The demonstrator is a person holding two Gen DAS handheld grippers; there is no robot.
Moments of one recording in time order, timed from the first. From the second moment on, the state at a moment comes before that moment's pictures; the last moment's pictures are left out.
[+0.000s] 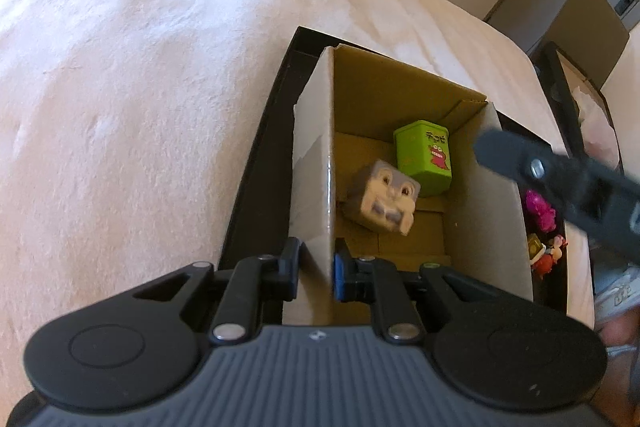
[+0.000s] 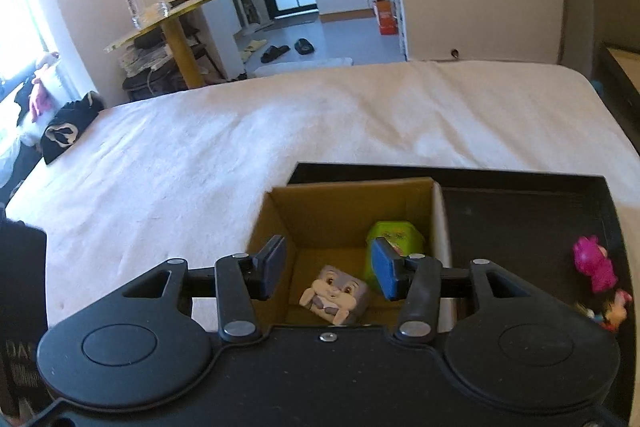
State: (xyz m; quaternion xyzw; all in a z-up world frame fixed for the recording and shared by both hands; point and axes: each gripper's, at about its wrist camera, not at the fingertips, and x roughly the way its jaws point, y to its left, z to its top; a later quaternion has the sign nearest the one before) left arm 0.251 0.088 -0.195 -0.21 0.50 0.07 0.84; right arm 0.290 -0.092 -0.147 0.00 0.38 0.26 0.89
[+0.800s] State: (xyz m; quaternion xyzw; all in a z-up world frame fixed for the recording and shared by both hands) left arm 0.251 0.078 -0.175 -0.18 0.52 0.11 0.83; right arm 0.277 -0.180 -0.156 0.04 0.39 0.21 0.90
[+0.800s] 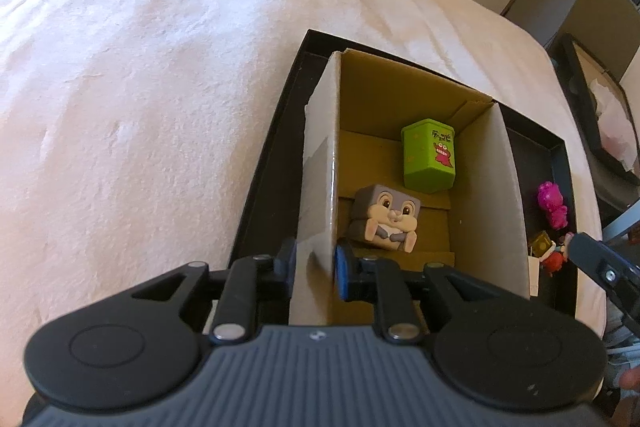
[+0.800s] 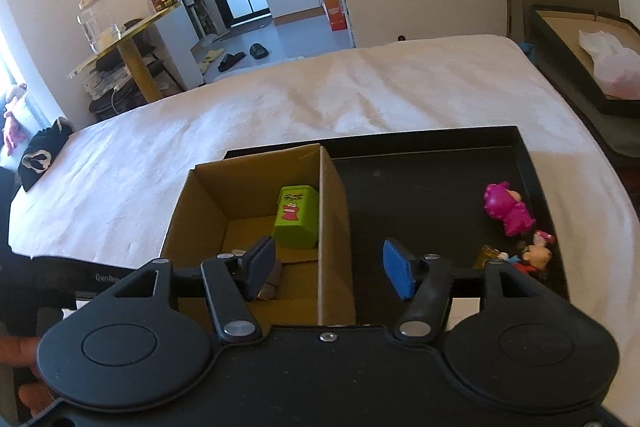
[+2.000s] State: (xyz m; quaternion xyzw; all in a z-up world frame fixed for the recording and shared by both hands) left arm 0.266 0.033 -0.164 -0.08 0.52 0.16 0.84; right arm 0.297 -0.257 -0.237 0.06 0.43 0.17 0.89
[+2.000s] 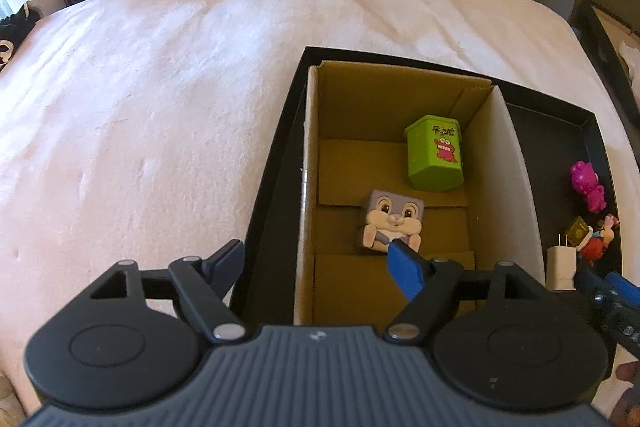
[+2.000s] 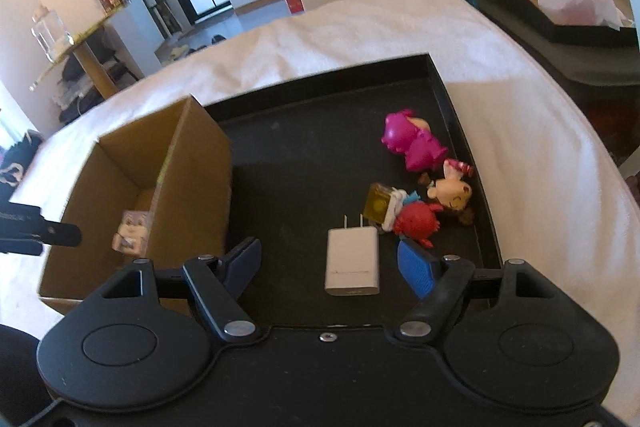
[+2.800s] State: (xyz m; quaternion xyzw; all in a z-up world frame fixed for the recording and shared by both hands) left arm 0.276 0.034 -0.176 -0.08 0.52 0.16 0.83; right arm 0.297 -0.247 -0.250 0.03 0.44 0.15 0.88
